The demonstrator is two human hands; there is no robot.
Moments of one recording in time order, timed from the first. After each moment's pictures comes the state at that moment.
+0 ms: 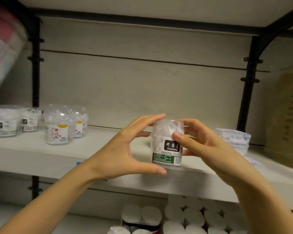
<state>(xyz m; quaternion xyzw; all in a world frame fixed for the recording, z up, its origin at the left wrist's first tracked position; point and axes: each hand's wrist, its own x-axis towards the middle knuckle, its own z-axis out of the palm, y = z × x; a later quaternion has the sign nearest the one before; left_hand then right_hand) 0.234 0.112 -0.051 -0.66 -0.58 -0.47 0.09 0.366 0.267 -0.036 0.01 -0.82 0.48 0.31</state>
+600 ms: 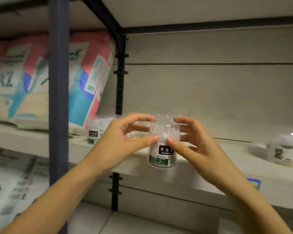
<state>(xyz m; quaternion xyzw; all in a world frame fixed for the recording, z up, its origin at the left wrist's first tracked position) 0.083 -0.121 -0.047 -0.50 -0.63 -0.58 0.10 0.179 0.044 -0.057 0.10 -0.82 0.44 0.36</state>
